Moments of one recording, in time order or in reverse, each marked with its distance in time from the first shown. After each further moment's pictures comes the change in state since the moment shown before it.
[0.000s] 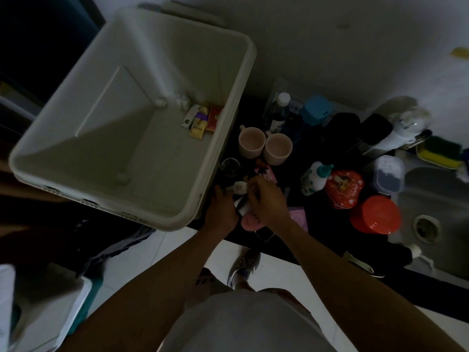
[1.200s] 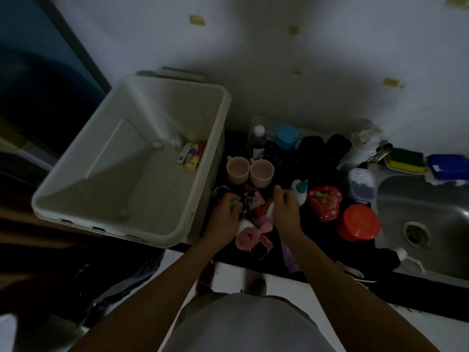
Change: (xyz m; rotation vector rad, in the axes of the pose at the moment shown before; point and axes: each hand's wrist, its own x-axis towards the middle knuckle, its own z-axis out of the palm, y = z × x) left_hand -0.031 0.050 -0.052 -0.565 0.053 0.230; right_hand -0.016 -0.015 -0.067 0.708 0.375 0.485
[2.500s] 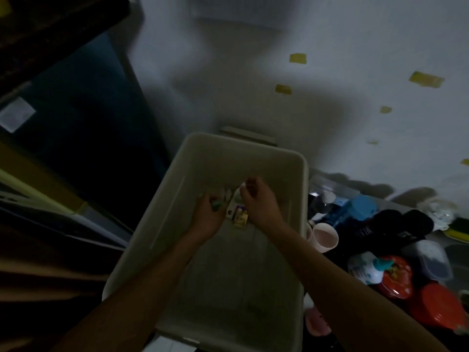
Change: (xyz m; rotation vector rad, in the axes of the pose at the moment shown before) left_hand 0.151 -0.018 -0.260 -0.066 0.148 -0.122; right_hand 0.054 -0.153 0.278 -0.290 -0.216 -0.353
